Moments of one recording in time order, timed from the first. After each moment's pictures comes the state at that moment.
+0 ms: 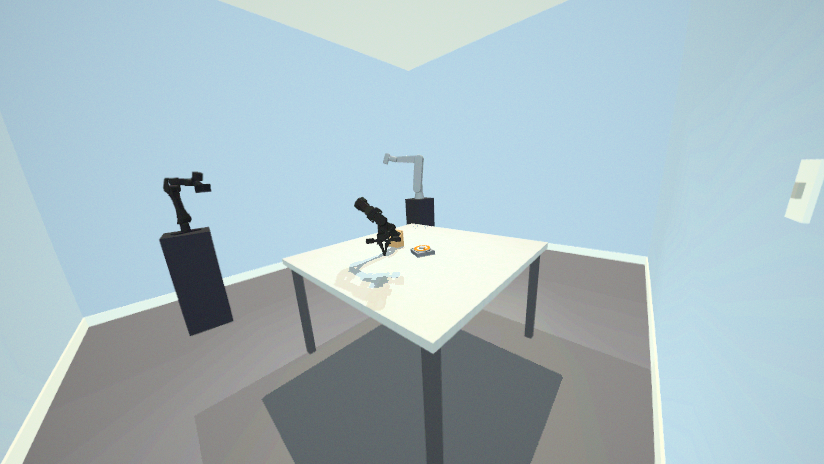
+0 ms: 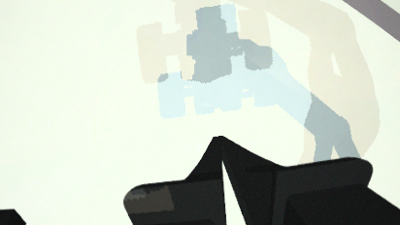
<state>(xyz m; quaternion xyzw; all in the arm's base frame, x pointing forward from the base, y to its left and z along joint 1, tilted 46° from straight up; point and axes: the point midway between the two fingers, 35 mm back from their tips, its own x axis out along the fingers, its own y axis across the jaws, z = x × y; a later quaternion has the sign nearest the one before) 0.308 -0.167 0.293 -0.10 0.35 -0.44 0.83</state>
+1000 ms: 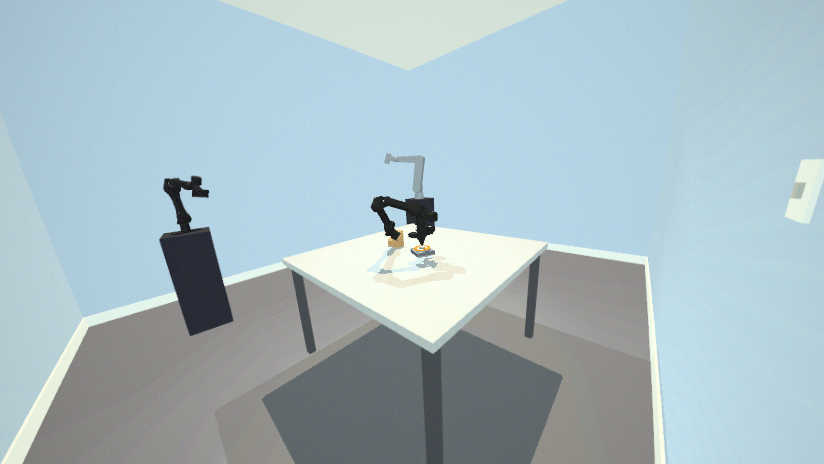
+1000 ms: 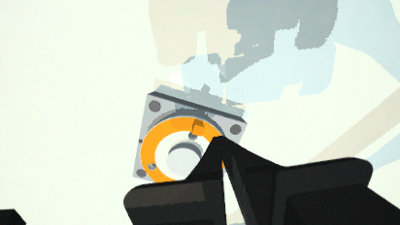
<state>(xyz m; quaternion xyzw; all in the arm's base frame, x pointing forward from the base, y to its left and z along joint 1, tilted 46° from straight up) 0.300 0.027 0.064 -0.32 0.61 -0.23 0.69</state>
